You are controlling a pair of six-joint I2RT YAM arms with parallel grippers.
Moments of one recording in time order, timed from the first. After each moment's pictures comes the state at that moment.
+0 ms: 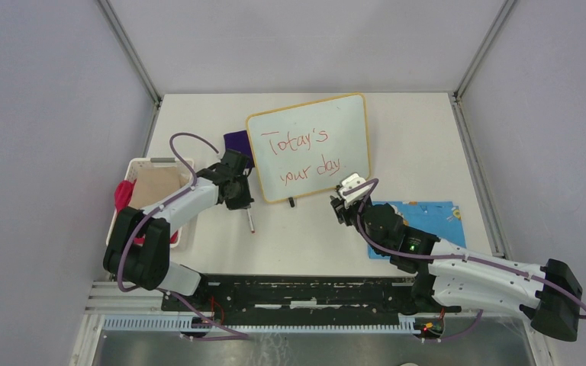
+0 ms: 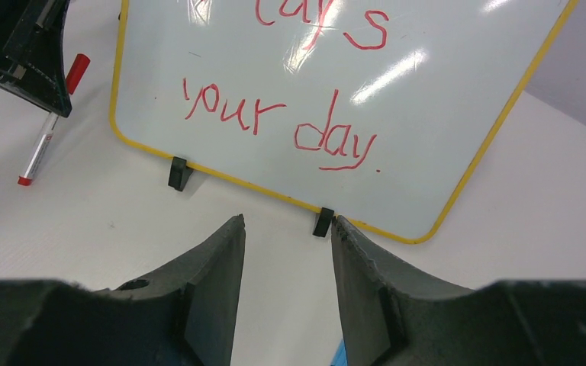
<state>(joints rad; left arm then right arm) -0.39 1.45 0.85 -0.53 -0.08 -0.56 1.08 0.88 0.52 0.15 0.58 -0.09</state>
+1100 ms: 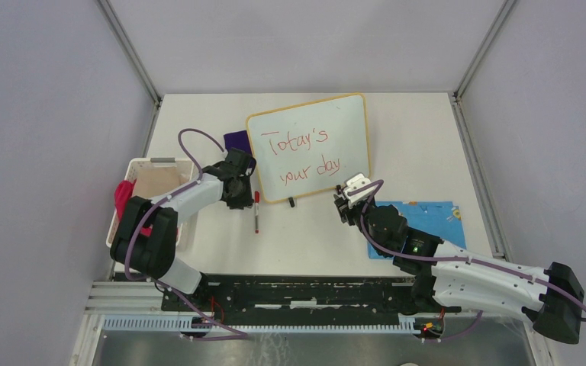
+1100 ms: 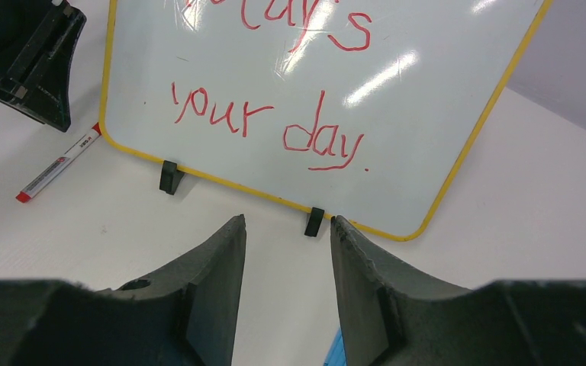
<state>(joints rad) -0.39 1.53 0.88 -0.52 -0.10 -0.47 1.08 0.85 0.51 0.16 0.60 -0.09</state>
